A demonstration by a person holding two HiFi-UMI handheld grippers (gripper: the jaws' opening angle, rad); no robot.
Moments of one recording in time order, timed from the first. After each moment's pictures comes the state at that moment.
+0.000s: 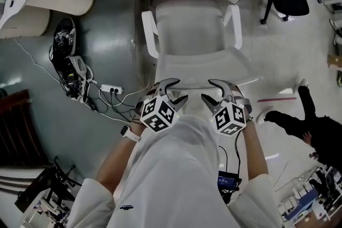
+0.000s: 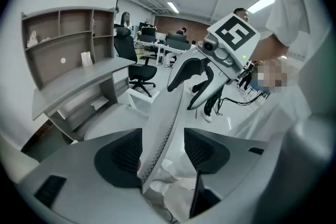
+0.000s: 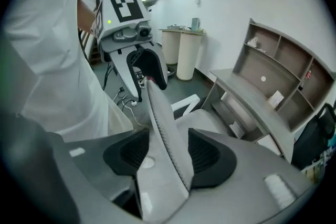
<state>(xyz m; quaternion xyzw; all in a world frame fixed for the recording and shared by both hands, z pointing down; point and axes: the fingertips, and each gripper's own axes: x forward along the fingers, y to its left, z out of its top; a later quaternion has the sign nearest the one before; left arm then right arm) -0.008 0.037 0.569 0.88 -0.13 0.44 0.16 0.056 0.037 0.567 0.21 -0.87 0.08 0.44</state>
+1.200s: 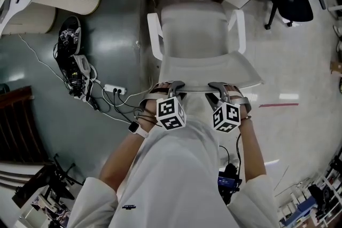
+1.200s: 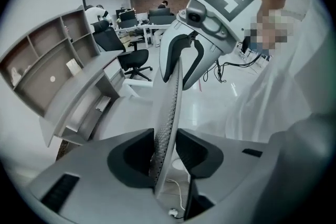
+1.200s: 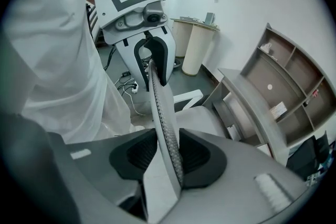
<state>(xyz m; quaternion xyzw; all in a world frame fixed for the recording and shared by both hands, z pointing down) -0.016 0.037 0.612 0.83 -0.09 0.56 0.03 0.056 0.037 0.611 0.18 -0.85 0.02 0.49</state>
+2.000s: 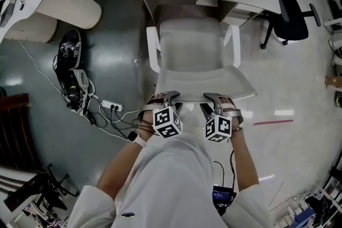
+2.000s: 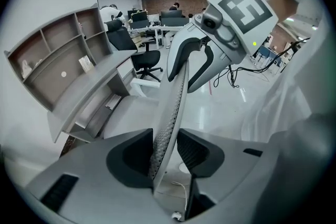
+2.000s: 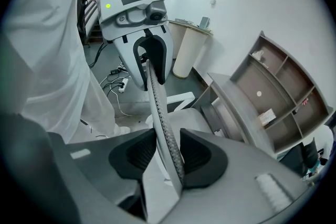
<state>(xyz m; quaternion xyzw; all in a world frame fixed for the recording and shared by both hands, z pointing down) -0.024 -0.016 0.614 0.82 -0.14 0.55 0.05 0.050 -0.016 0.613 0.22 -0.85 -0.03 0.48</state>
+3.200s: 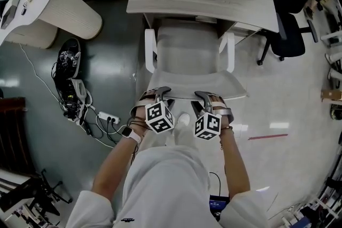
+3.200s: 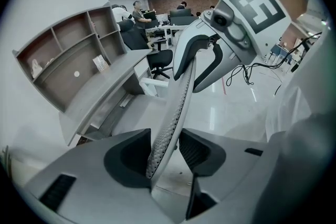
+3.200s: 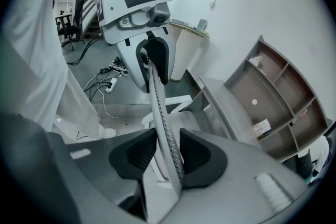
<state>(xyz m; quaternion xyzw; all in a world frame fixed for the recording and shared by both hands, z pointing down) -0.050 -0.113 0.617 0.82 -0.19 0.55 0.03 0.024 -0.107 0.614 0.24 -0.84 -0.06 0.48</state>
